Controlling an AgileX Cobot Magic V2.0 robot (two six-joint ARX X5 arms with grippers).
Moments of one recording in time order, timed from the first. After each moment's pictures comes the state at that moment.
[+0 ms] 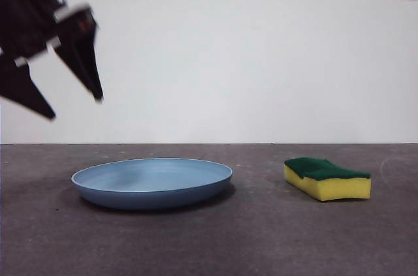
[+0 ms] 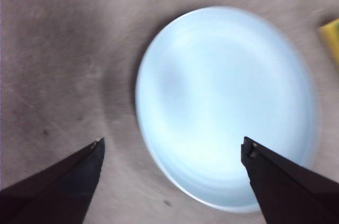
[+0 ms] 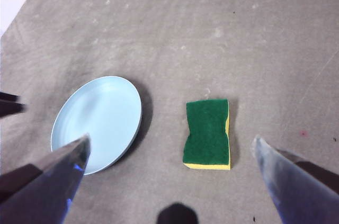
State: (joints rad) left arm -0.22 1.47 1.05 -0.59 0.26 -0.10; right arm 0.05 0.91 1.00 -0.72 -0.42 0.11
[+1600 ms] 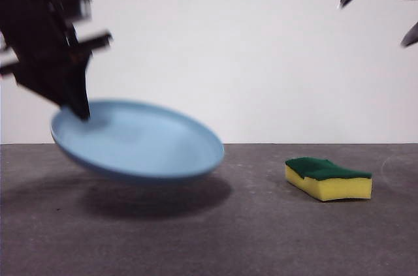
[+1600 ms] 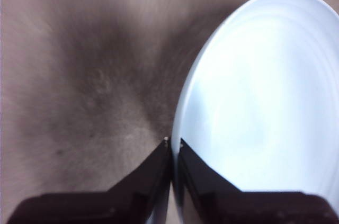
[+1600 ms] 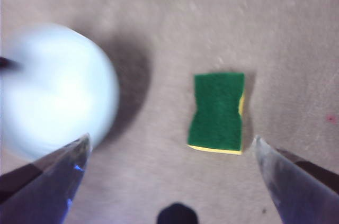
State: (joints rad) left arm -0.30 1.44 1.06 -0.58 0.13 -0.04; right arm 0.20 1.11 1.02 -0.72 -0.34 0.08
